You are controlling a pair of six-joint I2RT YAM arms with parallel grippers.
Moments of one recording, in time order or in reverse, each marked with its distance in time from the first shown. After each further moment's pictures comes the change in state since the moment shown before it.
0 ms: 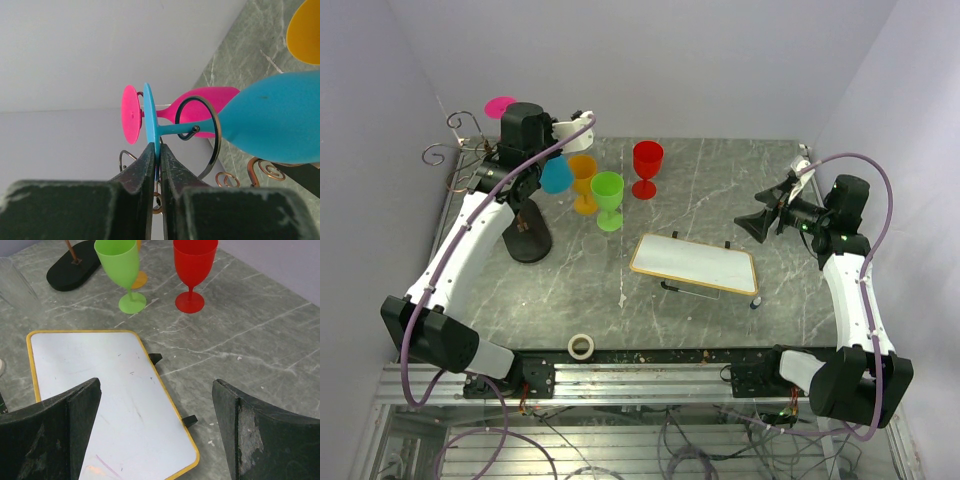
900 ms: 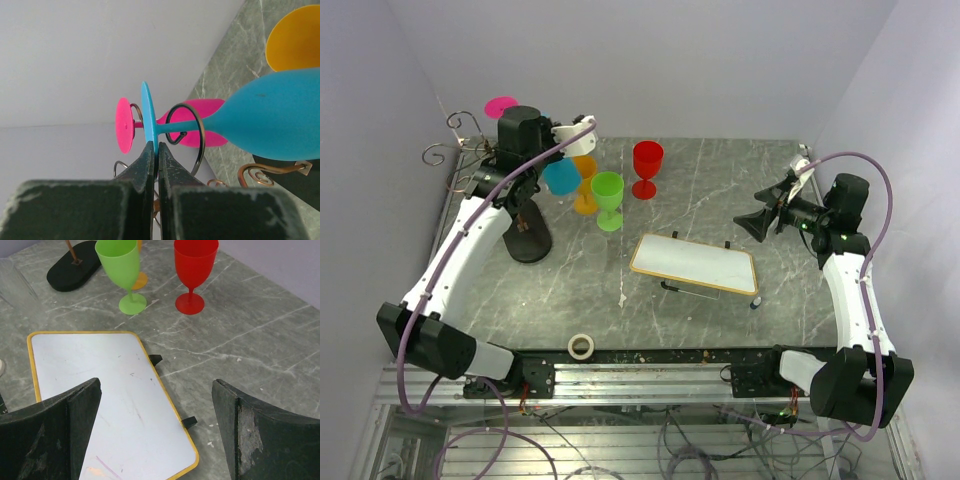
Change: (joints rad) left arm 0.000 -0.042 -0.033 0.007 0.096 -0.002; right arm 0.010 0.000 0.008 -0.005 0.007 0.000
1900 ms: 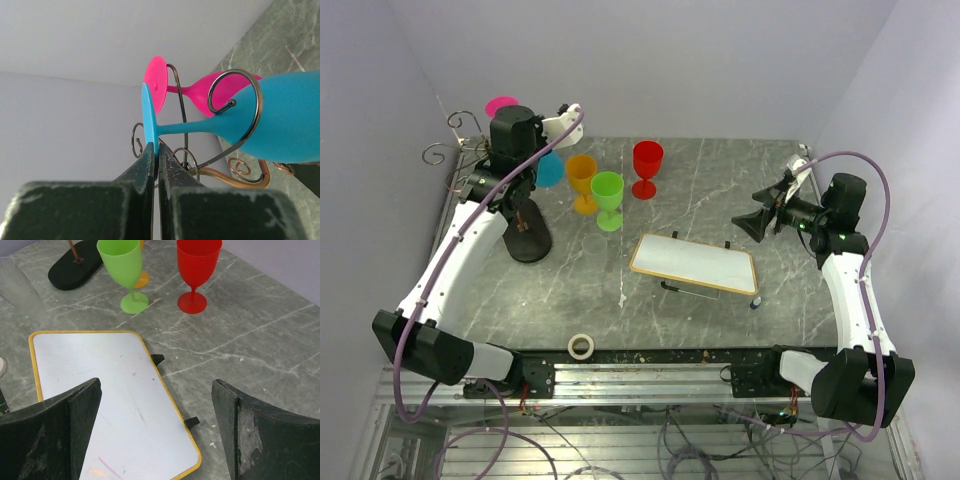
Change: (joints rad) left arm 0.008 -0.018 -0.009 0.051 -0.199 -0.058; right arm 0.019 -0.001 0.003 -0.009 0.015 0.000
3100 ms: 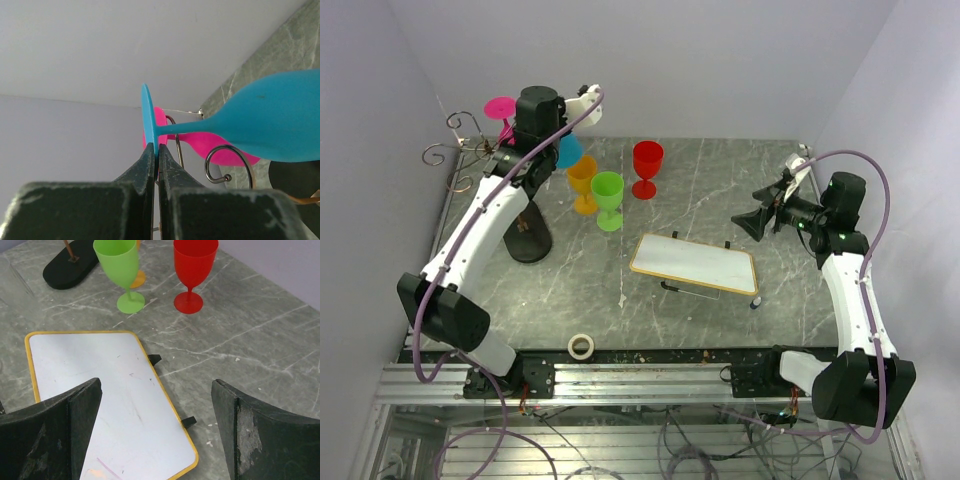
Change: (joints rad) left arm -0.050 0.186 0.176 0.041 -0.036 -0.004; right arm 0.015 -0.007 0.014 -0.018 0.036 -0.010
